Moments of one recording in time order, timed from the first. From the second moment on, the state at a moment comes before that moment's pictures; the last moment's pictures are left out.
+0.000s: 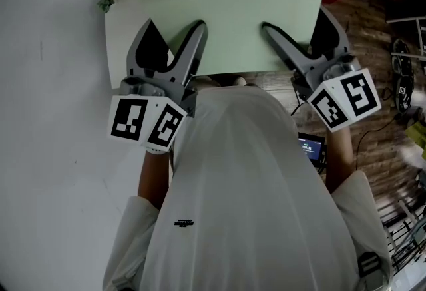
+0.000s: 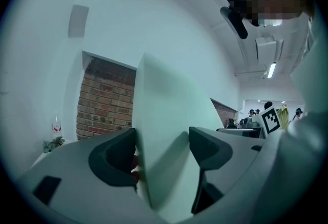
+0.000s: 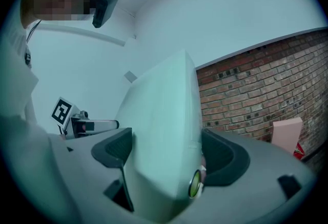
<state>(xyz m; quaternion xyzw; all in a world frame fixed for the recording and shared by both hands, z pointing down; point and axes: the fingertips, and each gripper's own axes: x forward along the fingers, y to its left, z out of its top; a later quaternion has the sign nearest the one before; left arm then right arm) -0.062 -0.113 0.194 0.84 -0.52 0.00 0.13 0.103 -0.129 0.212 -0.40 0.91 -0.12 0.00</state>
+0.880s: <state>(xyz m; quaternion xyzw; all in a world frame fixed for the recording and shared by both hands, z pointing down) -0.060 -0.116 0.204 0.84 -0.52 0.00 0.15 0.104 -0.132 0.219 -0.41 0.90 -0.13 -0.02</state>
